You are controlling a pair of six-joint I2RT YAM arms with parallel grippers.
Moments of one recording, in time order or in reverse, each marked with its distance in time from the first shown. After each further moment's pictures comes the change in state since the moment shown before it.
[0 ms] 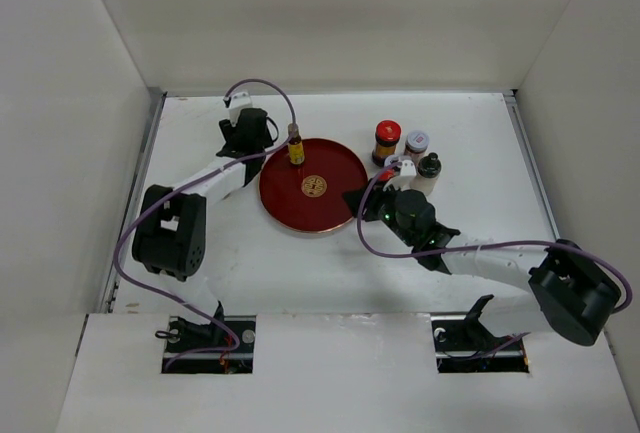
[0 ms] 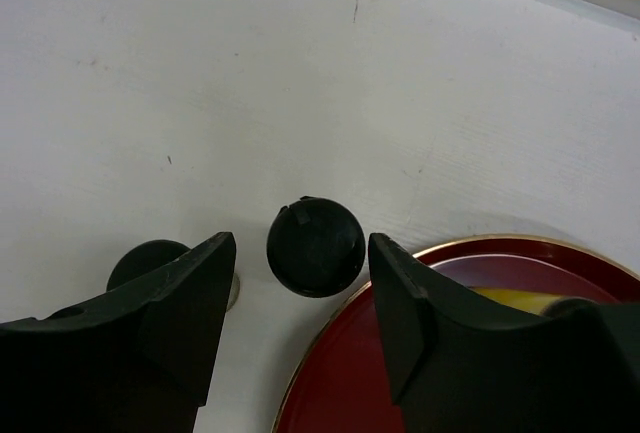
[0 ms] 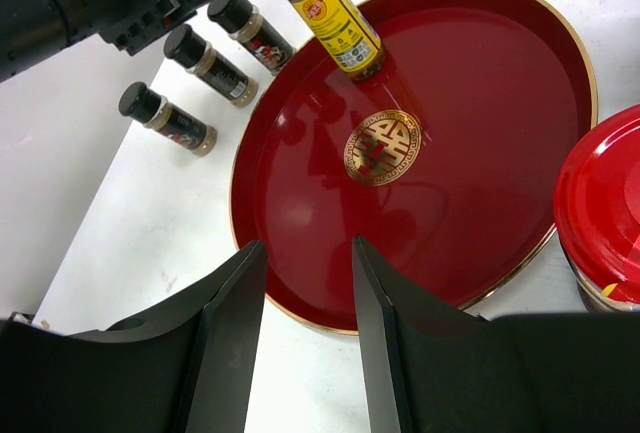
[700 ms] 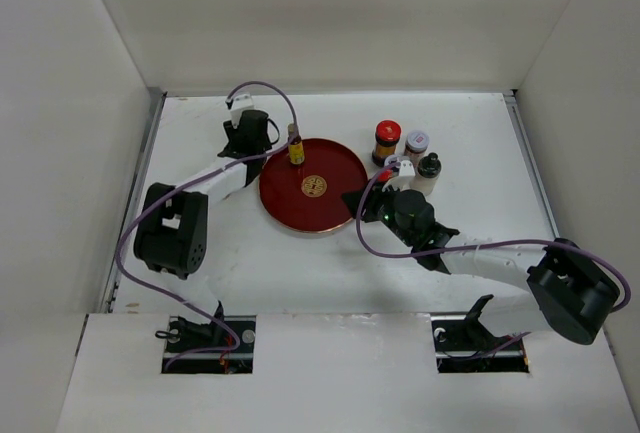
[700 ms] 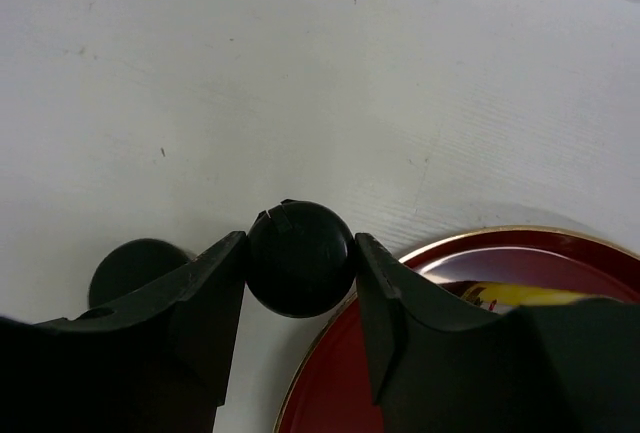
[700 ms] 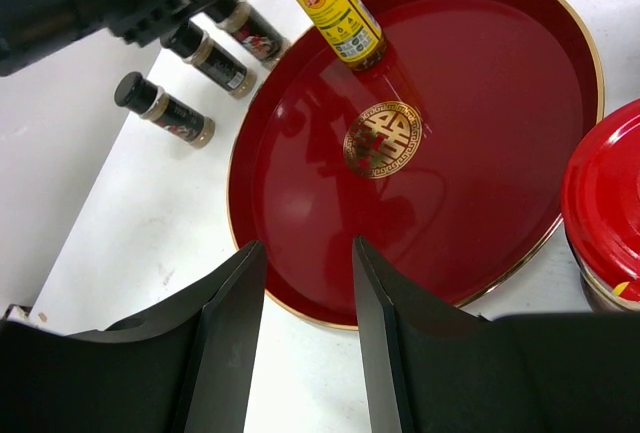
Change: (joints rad) left arm 0.007 0.044 0.013 0.005 0.009 0.008; right arm 0.000 0.013 0.000 0.000 -0.013 0.000
